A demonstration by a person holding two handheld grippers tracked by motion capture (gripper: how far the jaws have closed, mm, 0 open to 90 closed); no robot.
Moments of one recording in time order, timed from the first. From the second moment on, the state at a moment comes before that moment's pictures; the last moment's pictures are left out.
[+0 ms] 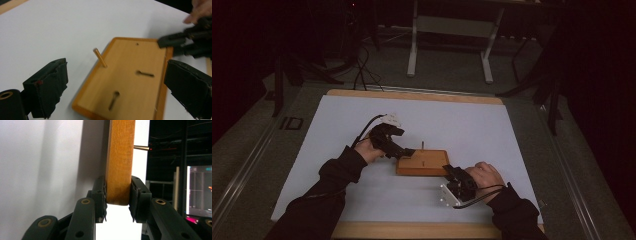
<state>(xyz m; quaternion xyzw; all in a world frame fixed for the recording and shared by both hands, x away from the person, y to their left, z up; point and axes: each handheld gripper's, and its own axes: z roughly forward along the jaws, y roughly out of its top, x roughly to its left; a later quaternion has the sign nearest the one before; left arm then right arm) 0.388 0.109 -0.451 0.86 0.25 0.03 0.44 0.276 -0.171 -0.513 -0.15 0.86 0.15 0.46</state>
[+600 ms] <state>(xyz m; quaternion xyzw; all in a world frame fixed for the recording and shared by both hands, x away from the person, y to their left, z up) 0.335 0.160 -0.442 0.85 0.24 0.04 0.46 0.305 -0.174 -0.482 -0.15 0.89 0.16 0.39</state>
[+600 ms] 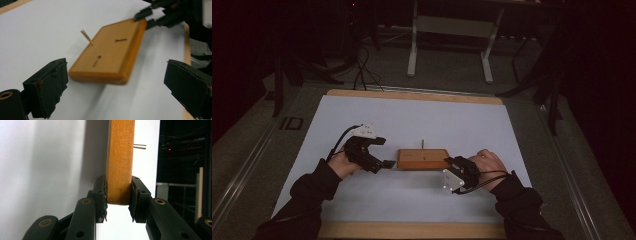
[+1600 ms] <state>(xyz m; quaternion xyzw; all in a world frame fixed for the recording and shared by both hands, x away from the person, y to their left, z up) 0.278 0.164 -0.489 0.83 0.25 0.05 0.49 0.370 -0.173 -0.436 -0.11 0.95 0.19 0.24</state>
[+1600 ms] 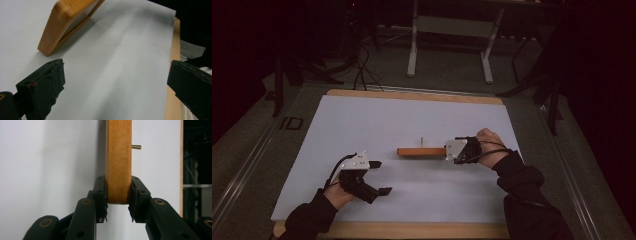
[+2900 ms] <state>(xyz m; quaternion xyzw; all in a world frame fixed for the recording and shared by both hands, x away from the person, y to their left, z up) 0.279 0.168 -0.494 0.82 0.25 0.08 0.51 0.463 -0.155 -0.413 0.03 0.98 0.17 0.08</state>
